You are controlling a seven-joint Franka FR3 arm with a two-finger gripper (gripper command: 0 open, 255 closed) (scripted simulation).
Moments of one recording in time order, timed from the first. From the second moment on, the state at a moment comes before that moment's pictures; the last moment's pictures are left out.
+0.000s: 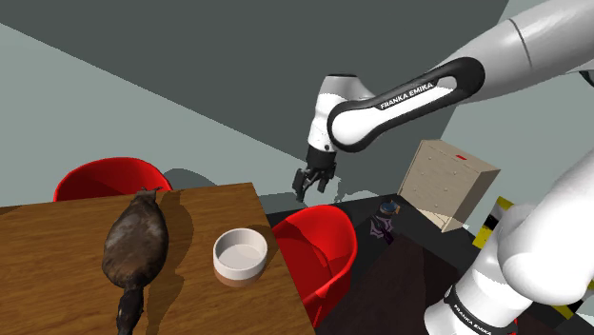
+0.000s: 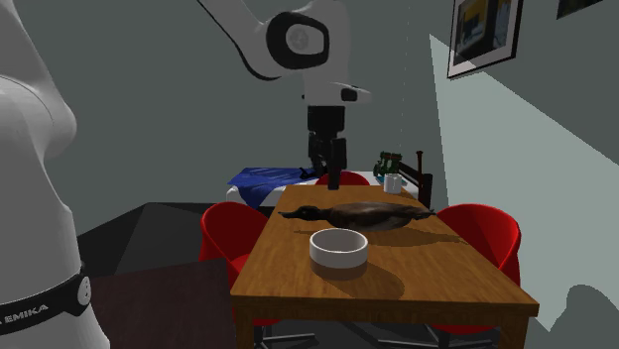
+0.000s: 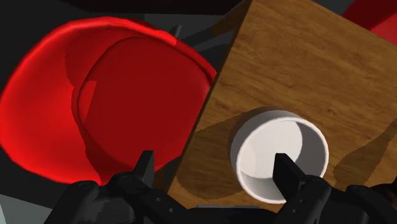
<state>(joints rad) 0.06 -0.15 0.16 -2.43 0.08 2.30 0.20</state>
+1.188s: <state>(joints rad) 0.18 0.57 0.13 -2.03 -0.16 2.57 0.44</state>
